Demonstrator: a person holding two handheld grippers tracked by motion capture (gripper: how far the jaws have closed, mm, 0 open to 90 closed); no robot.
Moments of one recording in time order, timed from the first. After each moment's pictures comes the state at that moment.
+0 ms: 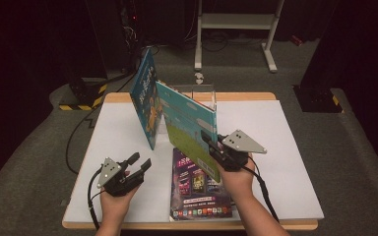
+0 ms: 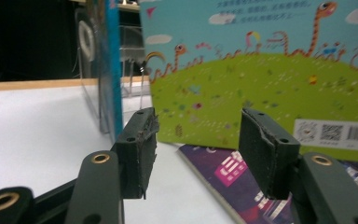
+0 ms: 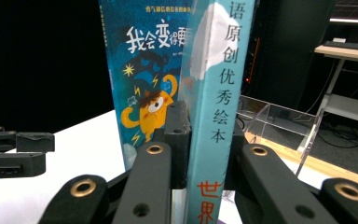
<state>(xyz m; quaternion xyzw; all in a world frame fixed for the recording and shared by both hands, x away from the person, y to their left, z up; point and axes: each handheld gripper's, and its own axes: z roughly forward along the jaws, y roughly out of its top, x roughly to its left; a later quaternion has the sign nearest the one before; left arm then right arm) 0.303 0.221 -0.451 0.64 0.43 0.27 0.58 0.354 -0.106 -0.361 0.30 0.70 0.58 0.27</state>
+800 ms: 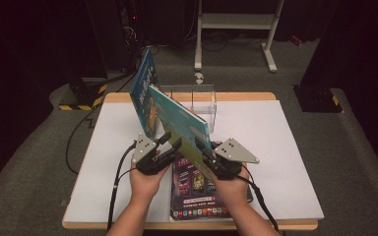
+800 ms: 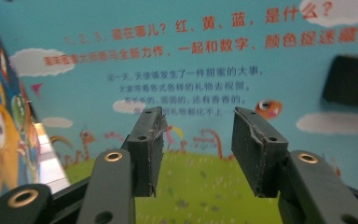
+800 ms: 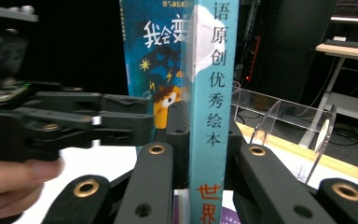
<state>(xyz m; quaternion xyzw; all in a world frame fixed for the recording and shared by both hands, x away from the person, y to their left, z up) 0.348 0.138 -0.399 0.65 0.40 0.27 0.59 0.333 -0.090 -0.366 0.30 0.71 0.58 0.28</state>
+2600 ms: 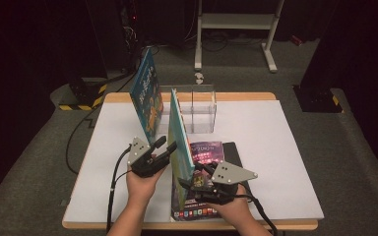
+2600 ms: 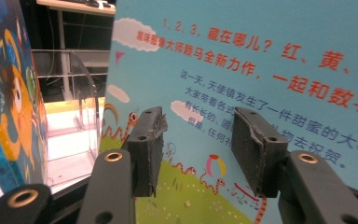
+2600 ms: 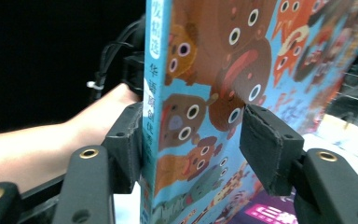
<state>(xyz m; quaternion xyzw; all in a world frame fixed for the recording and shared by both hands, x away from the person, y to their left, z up) 0.346 0.157 -0.418 0.64 0.42 0.25 0.59 0.297 -0.089 -0.389 0.17 0.76 0.61 0.13</state>
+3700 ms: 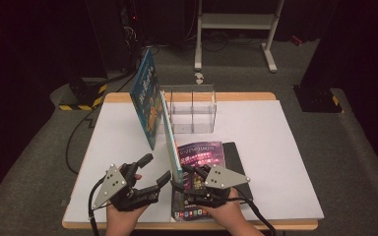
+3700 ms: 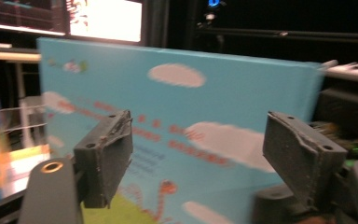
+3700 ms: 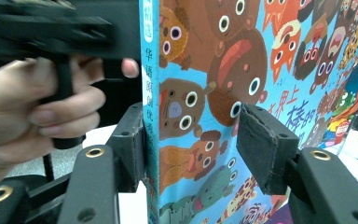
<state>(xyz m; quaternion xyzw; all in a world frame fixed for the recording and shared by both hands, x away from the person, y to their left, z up) 0.245 0.172 -0.374 0.63 0.32 0.25 0.66 0.293 -0.075 -0.398 0.16 0.75 0.63 0.12</state>
